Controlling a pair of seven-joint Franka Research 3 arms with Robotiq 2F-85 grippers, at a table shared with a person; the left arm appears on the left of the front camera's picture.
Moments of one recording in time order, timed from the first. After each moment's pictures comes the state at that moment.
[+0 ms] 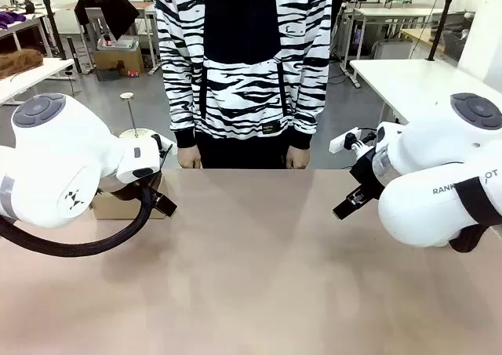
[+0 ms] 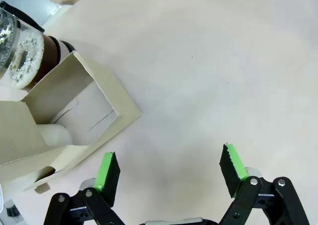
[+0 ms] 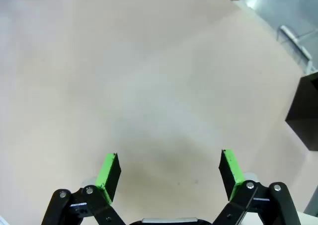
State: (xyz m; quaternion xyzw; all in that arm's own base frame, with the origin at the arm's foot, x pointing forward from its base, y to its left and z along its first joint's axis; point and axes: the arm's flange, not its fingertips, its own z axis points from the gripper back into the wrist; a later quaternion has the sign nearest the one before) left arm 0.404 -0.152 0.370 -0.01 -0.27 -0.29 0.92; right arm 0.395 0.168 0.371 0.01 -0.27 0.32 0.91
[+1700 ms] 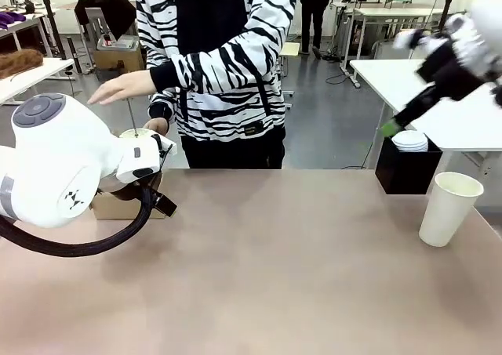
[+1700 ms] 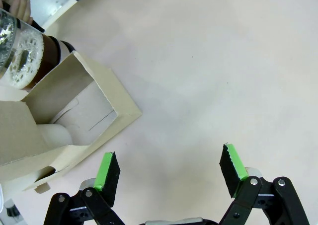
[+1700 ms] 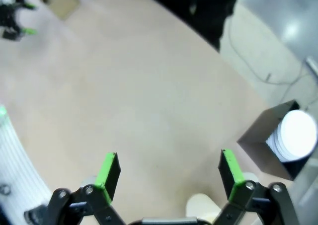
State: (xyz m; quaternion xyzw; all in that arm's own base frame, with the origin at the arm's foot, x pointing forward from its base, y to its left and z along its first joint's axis) left arm 0.404 -0.152 0.370 -0.01 -0.27 -0.29 0.92; right arm 0.461 0.047 0.540 0.14 -0.27 0.38 0.87
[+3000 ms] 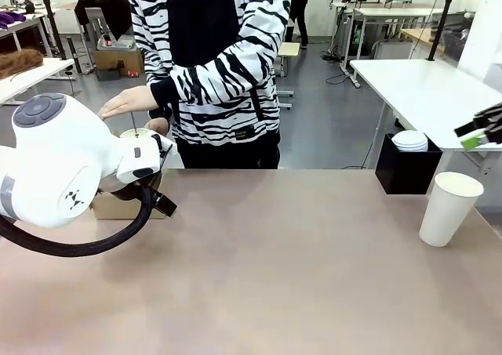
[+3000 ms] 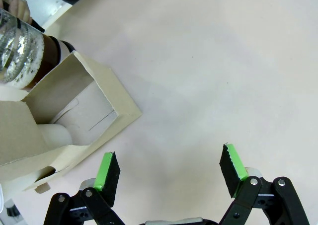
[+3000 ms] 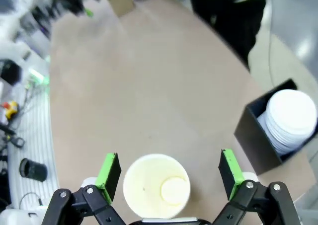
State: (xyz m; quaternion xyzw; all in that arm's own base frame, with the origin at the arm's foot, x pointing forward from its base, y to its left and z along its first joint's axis) left arm 0.404 -0.152 0.370 -0.01 -0.27 -0.29 0.92; right arm 0.477 -0.157 0.469 0.32 -0.33 0.44 0.77
